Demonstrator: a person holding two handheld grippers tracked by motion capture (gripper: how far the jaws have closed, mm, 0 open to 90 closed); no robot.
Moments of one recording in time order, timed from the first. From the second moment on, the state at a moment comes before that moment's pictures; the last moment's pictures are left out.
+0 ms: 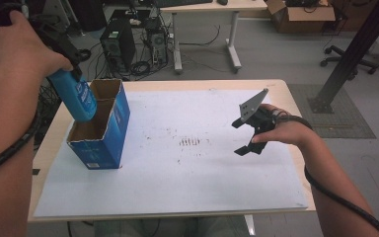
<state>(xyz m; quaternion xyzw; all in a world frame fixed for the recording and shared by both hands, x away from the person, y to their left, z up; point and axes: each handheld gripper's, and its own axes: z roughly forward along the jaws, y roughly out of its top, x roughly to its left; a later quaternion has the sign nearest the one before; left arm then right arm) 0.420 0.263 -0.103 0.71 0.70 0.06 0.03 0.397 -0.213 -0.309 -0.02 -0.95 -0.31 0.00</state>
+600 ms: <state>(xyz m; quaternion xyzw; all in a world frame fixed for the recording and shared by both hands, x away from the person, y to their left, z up) 0.425 0.269 -0.149 0.71 0.70 0.05 0.03 0.396 -0.212 -0.306 -0.02 -0.95 -0.31 0.00</state>
